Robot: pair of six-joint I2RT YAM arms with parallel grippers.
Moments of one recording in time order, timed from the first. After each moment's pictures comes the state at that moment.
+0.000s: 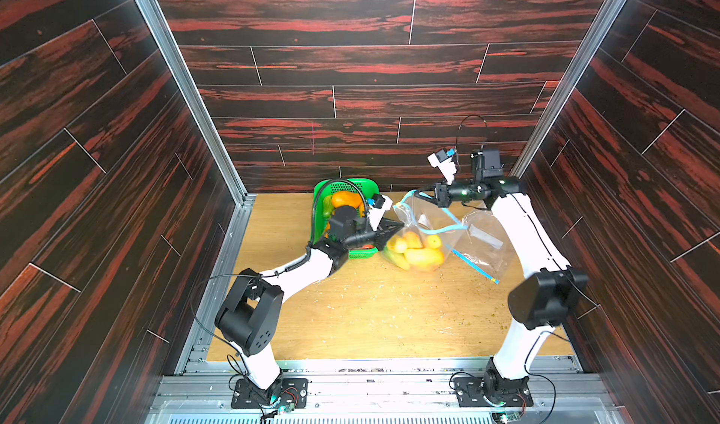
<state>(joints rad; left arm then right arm) -0.59 1.73 1.16 0.50 0.58 -0.20 0.17 1.90 2.01 -0.82 -0.91 -0.14</state>
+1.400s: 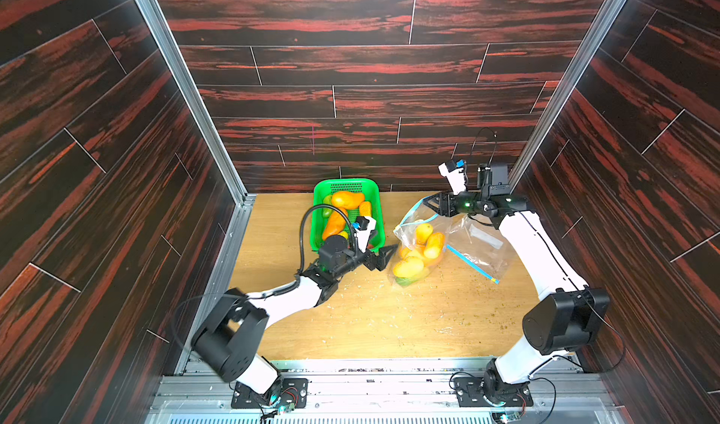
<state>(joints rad) -0.62 1.60 0.83 0.69 0.36 -0.20 0.17 1.66 1.66 -0.64 -0.63 -0.04</state>
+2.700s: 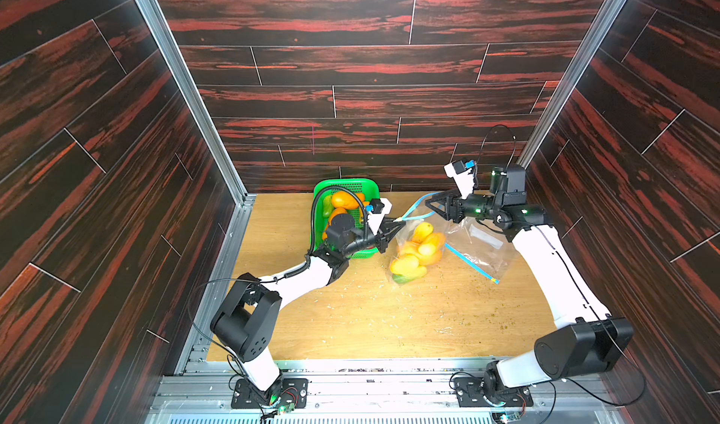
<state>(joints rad) -0.59 1.70 1.13 0.62 0.55 -0.08 0.17 1.50 1.58 -0.59 -0.77 -0.11</state>
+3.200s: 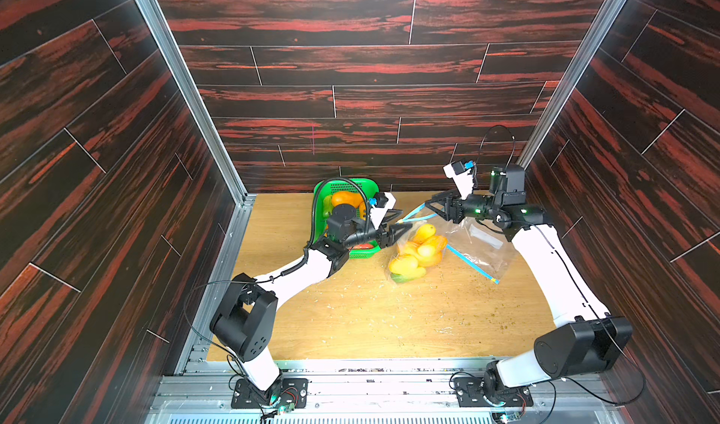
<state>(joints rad) -0.58 1.70 1.17 0.53 0.62 -0.07 0.17 1.50 1.57 -0.59 -0.78 -0.13</state>
